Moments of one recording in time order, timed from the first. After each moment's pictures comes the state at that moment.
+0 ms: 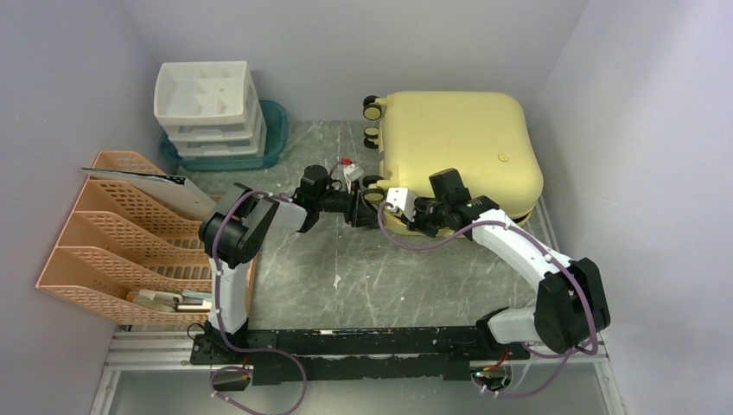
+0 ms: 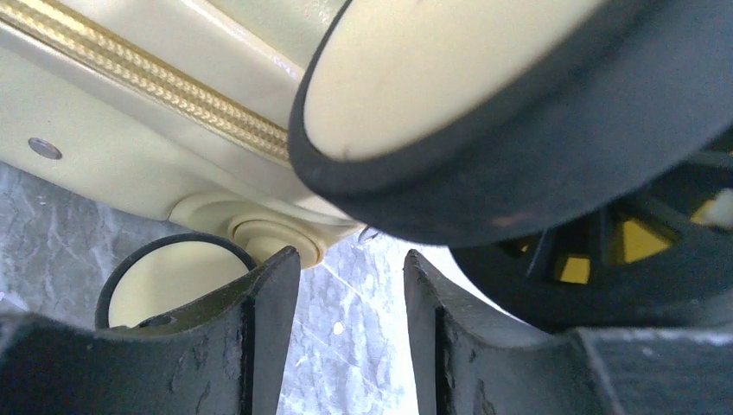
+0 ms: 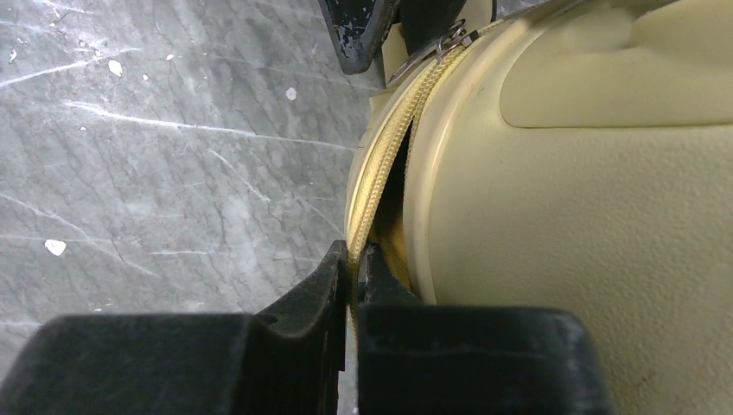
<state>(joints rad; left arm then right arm) -0.51 2.04 1.00 0.80 1.04 -0.38 0.44 1.33 0.90 -0.50 -0.44 -0.84</state>
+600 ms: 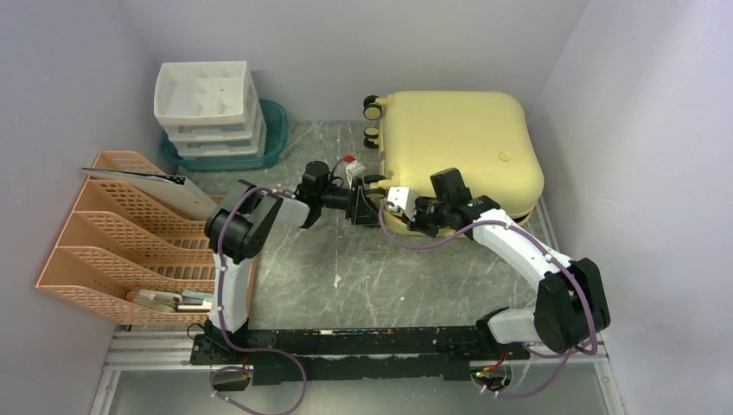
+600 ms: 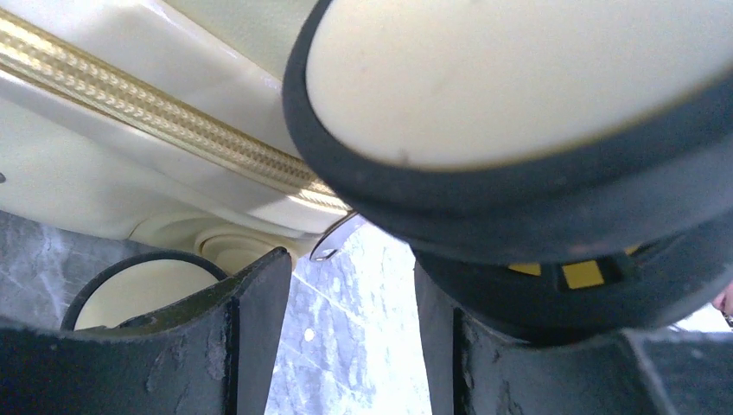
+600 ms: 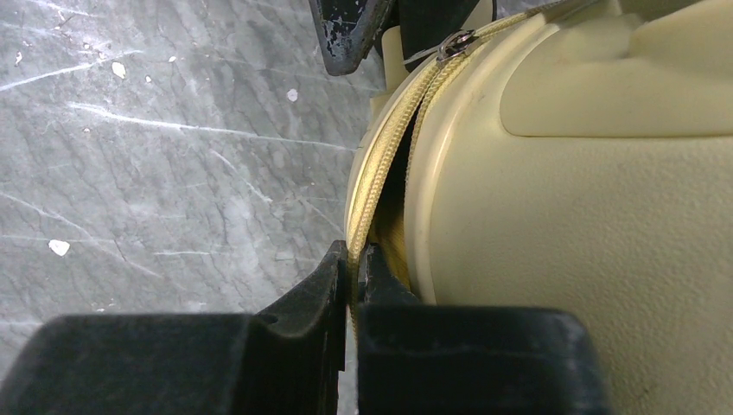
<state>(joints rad) -0.50 2.10 1.07 0.83 1.15 -0.49 0.44 1.33 0.90 -0.50 -0.45 -0.84</state>
